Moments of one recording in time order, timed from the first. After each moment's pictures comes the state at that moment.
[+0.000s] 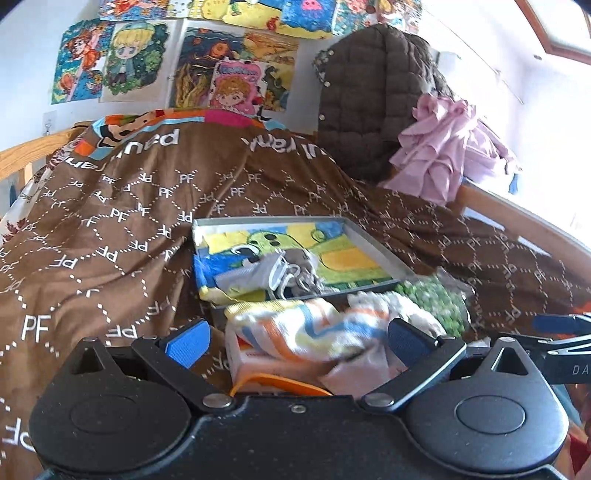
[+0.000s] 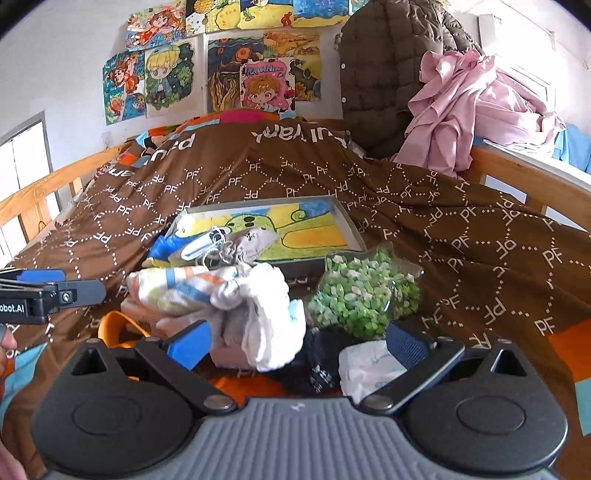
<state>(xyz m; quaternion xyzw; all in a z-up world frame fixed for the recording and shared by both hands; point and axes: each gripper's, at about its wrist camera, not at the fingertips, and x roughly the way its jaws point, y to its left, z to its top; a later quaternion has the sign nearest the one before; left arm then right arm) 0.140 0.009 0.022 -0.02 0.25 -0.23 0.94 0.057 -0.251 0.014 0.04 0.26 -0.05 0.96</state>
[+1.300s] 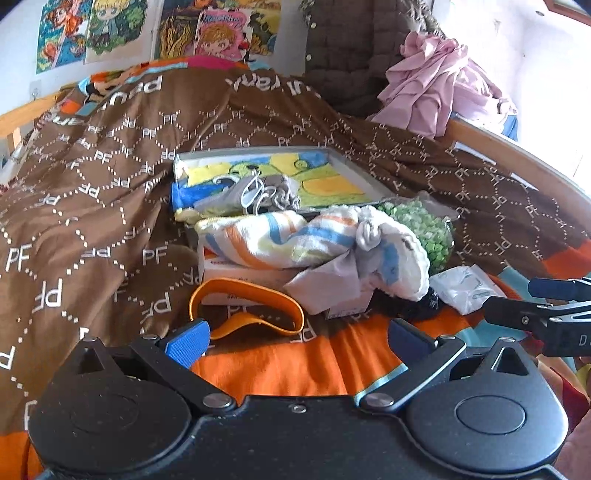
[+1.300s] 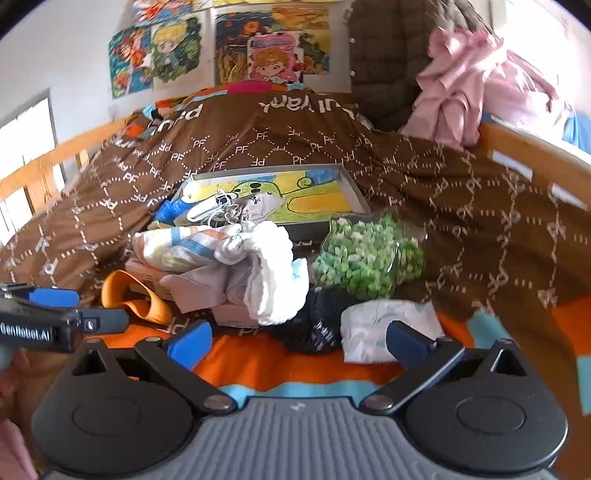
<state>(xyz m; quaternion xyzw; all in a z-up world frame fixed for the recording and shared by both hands) 0.111 -0.019 -0.008 0.01 0.34 -0.23 0.91 0.049 -0.248 0.000 0.02 0.30 -0.03 0.95</state>
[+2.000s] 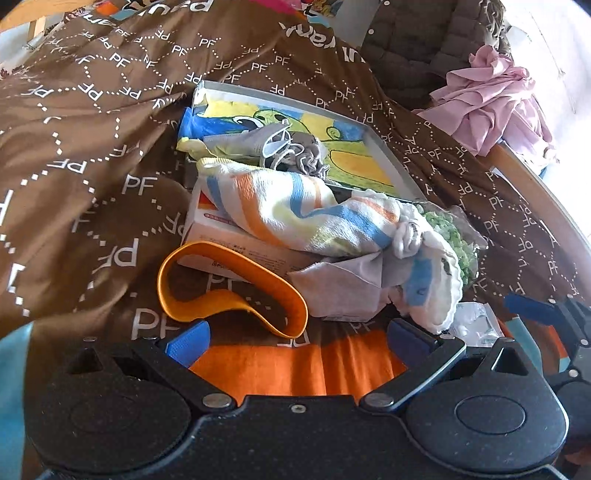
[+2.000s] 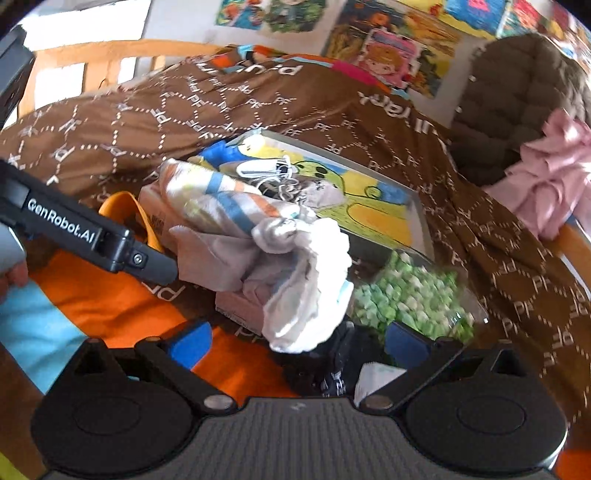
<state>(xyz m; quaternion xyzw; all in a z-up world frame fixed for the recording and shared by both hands) 0.167 -0.026 -0.047 -0.12 0.41 -0.20 0.88 0.112 -0.213 -0.034 -0.19 0.31 0.06 0.93</state>
